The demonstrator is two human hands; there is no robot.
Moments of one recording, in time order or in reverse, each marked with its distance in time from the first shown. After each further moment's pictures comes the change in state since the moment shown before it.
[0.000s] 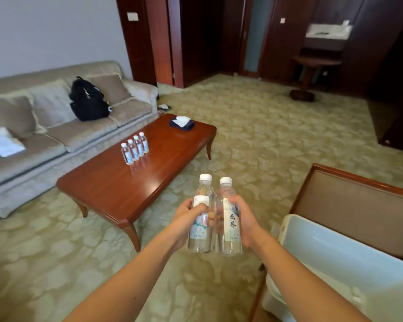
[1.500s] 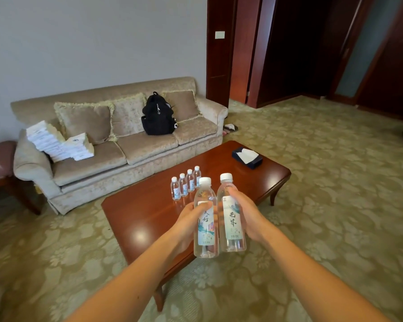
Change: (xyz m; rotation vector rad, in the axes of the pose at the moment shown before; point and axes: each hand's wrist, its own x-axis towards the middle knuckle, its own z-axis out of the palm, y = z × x) left_hand 0.314 0.187 -0.181 -0.029 0.234 0.180; right_hand 0.429 -0.171 0.133 -0.352 -0.373 -0.093
